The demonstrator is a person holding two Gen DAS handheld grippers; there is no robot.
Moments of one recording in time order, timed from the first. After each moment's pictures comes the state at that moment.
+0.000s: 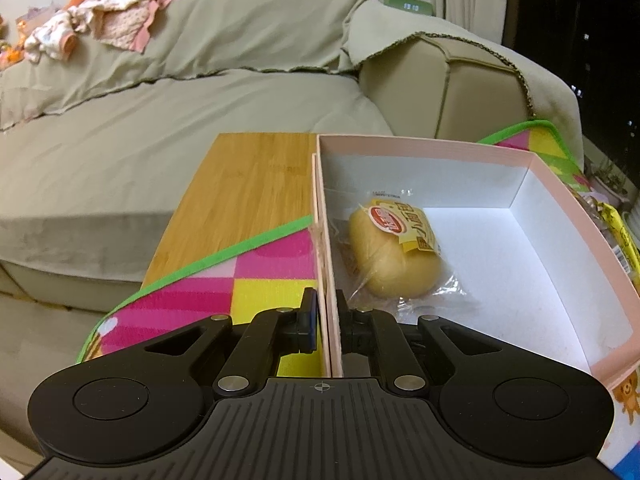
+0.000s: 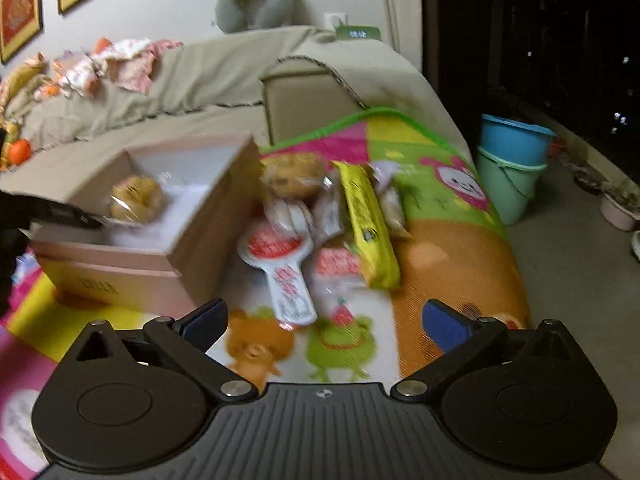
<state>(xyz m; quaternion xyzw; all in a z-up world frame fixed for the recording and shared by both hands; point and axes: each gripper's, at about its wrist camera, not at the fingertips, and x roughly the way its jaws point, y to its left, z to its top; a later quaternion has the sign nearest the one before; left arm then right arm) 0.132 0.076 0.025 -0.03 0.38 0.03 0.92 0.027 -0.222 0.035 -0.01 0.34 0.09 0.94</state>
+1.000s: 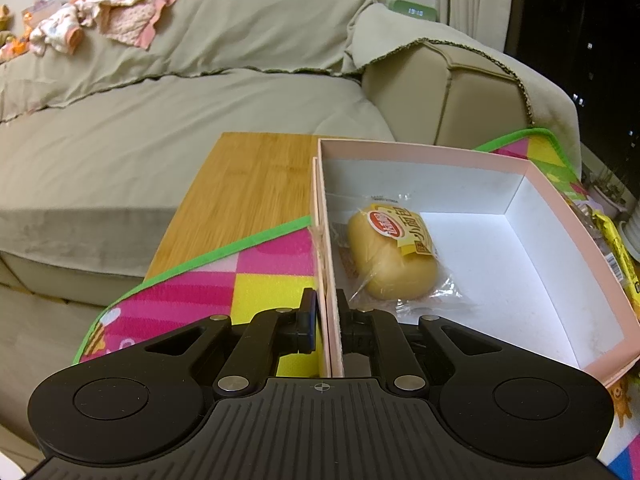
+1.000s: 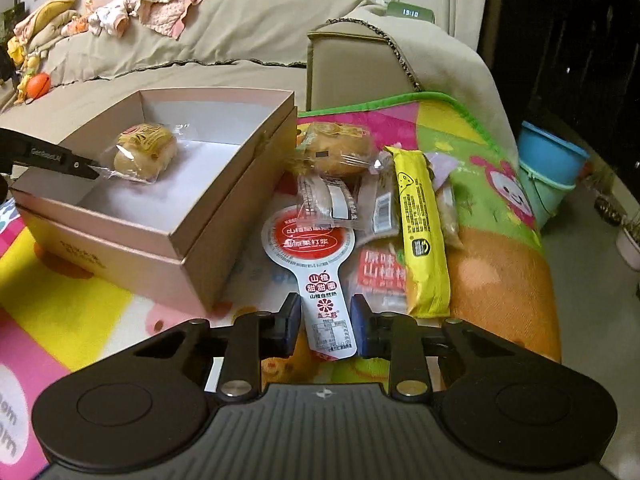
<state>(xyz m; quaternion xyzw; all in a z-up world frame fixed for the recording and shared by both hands) 0.126 0.077 0.028 -0.04 0.38 0.03 0.92 0.062 -0.186 0.023 -0.09 0.37 0.14 0.91</state>
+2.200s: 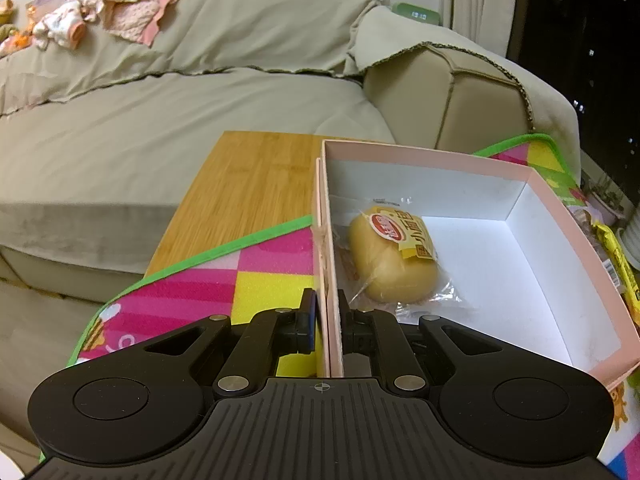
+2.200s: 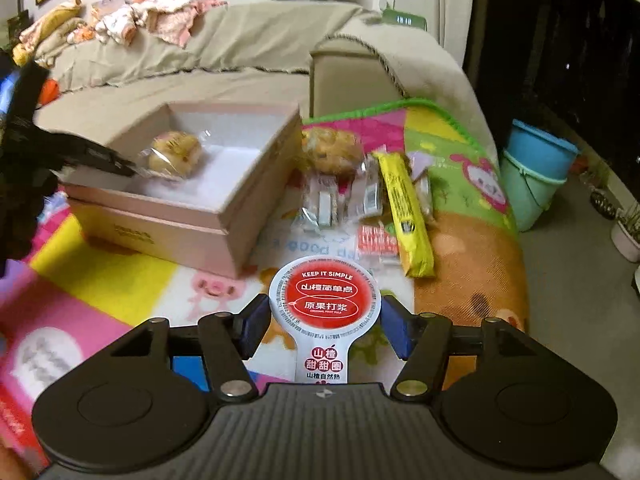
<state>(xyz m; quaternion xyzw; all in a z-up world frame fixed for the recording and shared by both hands) 0.125 0.080 0.027 -0.05 0.38 0.03 0.92 0.005 -0.200 0.062 -0.08 0.37 0.14 0.92</state>
